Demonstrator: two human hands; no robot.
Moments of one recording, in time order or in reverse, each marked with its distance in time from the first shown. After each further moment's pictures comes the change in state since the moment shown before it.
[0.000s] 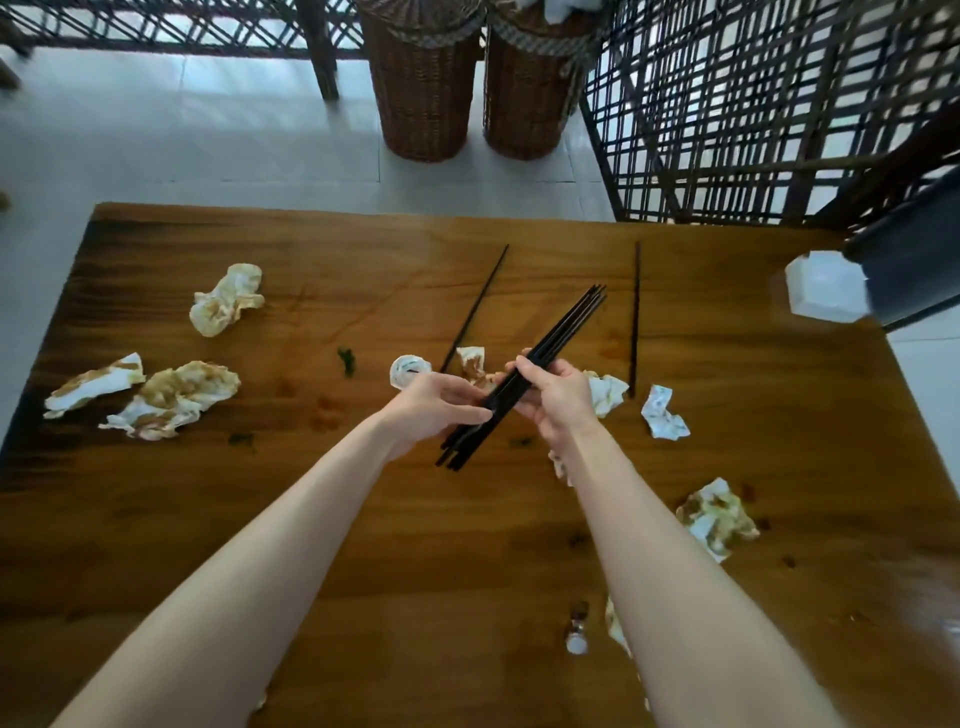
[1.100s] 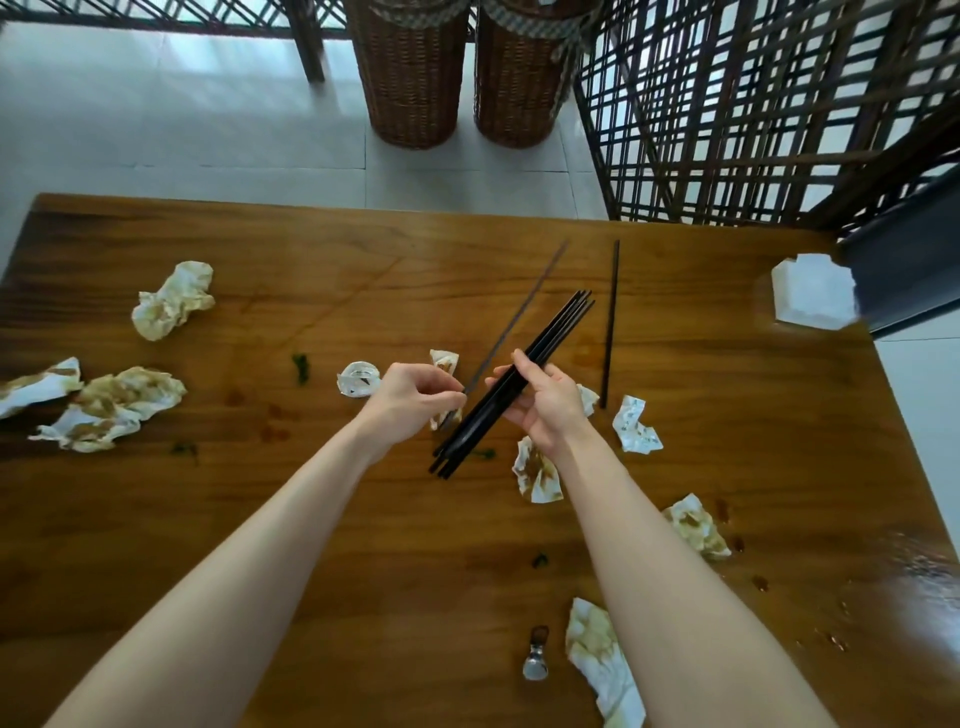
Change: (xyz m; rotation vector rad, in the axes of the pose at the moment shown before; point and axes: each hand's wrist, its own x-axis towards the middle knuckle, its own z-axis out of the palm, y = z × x) left_hand 0.035 0.011 0.021 0.100 0.249 0.087; right_hand 0.026 -0.016 -0.033 0.063 -0.066 0.086
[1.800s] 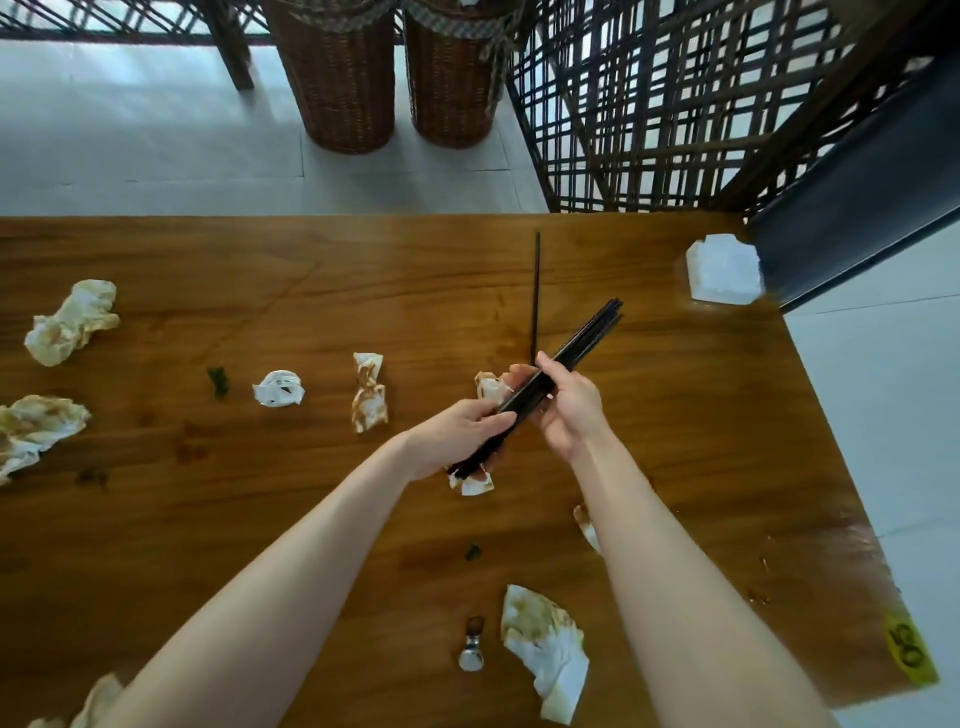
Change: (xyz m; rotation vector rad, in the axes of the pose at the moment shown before) left_hand -0.005 0.052 0.112 -0.147 -0.585 -0.160; right_hand -0.021 -0.039 -0.089 0.156 0.123 -0.052
